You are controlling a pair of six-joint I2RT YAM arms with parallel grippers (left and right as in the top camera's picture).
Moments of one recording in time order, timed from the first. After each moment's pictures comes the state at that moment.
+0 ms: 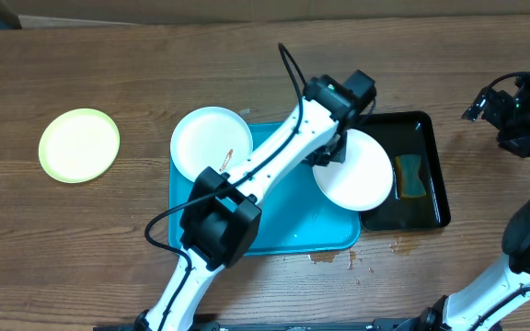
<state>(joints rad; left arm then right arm) -0.72 2.32 2.18 -1.40 -0.08 -0.63 -0.42 1.97 1.67 -1.10 -0.23 0.20</state>
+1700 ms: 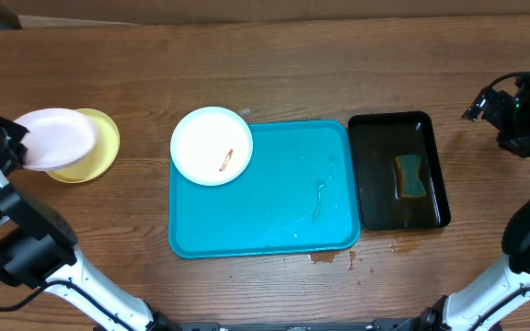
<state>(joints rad) 0.65 2.14 2.02 -1.35 -0.11 -0.54 -0.42 1.97 1.67 -1.10 -0.23 0.20</state>
